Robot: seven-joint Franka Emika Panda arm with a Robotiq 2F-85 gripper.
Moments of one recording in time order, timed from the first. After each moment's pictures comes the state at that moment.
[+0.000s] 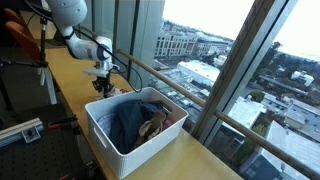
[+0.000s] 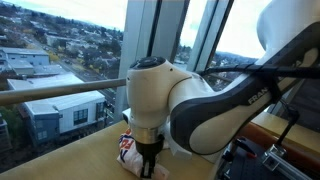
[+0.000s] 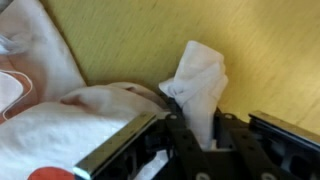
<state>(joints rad) 0.45 0.76 0.12 -1.74 -0.35 2.29 0.14</state>
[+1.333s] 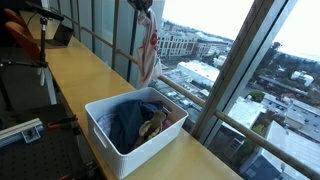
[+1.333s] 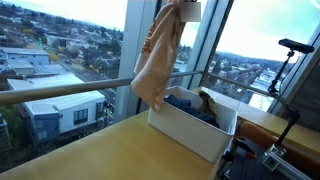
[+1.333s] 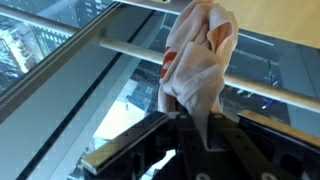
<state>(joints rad) 0.23 0.01 0.09 -1.73 -0.45 2.17 0.20</state>
